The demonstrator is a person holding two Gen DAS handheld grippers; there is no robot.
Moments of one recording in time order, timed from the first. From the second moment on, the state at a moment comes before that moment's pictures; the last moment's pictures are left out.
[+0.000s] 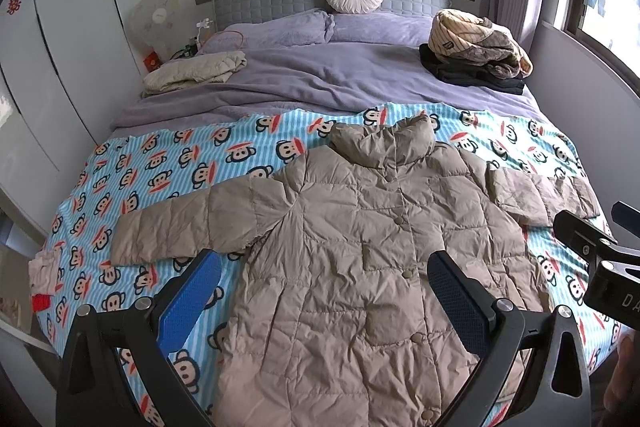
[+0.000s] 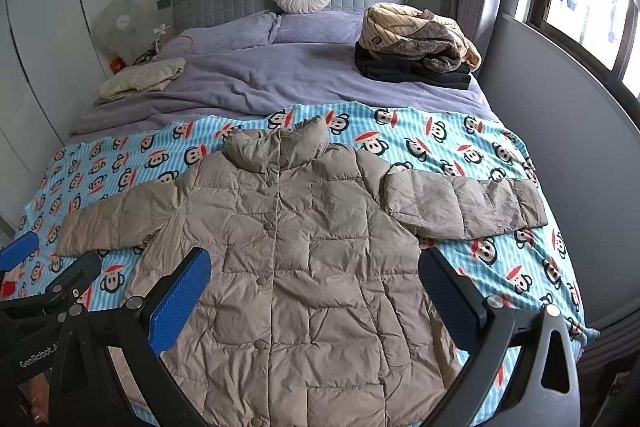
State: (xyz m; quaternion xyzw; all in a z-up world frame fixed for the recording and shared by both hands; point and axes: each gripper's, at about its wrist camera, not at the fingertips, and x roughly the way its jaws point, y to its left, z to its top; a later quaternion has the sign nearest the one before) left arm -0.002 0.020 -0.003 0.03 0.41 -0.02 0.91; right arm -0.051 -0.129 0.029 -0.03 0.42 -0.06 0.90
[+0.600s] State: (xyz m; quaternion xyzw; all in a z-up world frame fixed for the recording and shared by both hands) left arm -0.005 0.021 -0.006 0.00 0.41 -0.03 0.91; right arm -0.050 -0.127 0.028 -0.03 0.42 -0.06 0.90
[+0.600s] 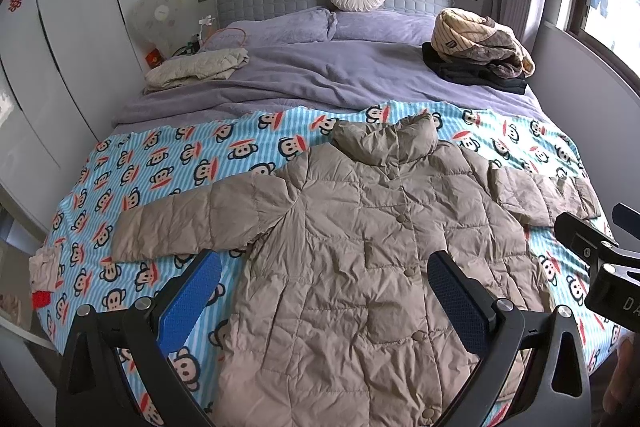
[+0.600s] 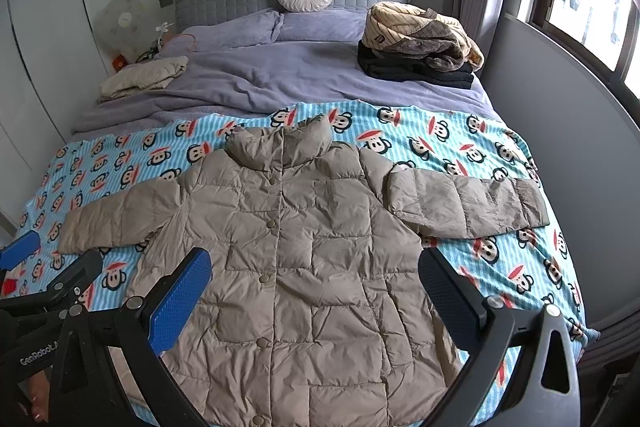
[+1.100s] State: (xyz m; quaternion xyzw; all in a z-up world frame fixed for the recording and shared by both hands) left arm -0.004 0.023 -0.007 -0.02 0.41 -0.03 0.91; right arm -0.050 -0.127 0.027 -0.03 0.42 -0.06 0.90
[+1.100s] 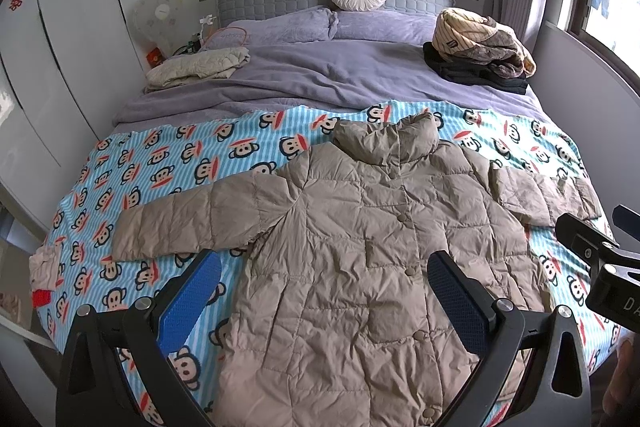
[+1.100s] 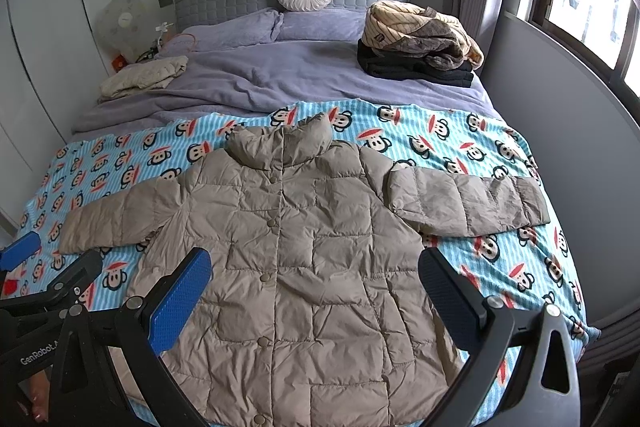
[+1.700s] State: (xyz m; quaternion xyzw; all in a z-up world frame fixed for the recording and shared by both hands) left arm -0.004 0.025 -0.009 0.01 0.42 -0.02 0.91; right arm -0.049 -0.127 0.027 -0.03 0.42 -0.06 0.90
